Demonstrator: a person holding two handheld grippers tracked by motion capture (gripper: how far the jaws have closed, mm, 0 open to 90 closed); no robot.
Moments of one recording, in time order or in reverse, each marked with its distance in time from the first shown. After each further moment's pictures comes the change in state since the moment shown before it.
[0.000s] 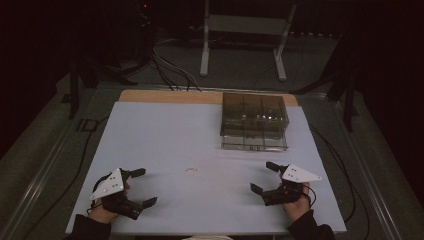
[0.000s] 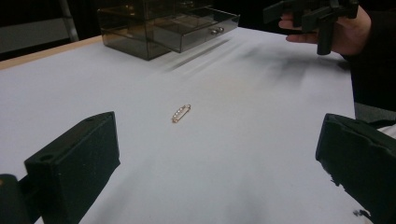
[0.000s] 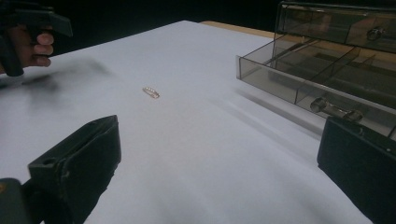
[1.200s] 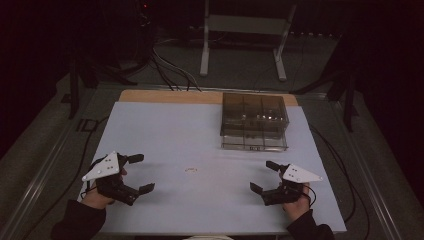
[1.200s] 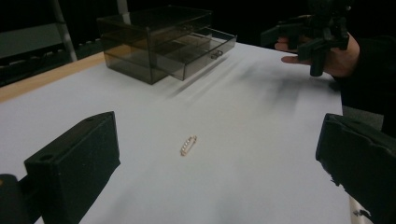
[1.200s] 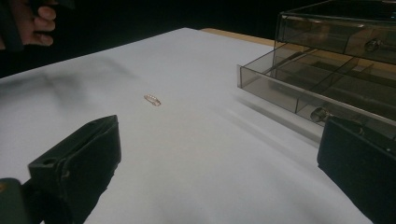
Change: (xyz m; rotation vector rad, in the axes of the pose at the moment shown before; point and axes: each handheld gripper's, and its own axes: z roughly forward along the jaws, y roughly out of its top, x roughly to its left) left arm 0.020 0.055 -0.006 0.005 -0.040 0.010; right arm 0.002 0.003 -0.001 -0.024 -0.001 -0.005
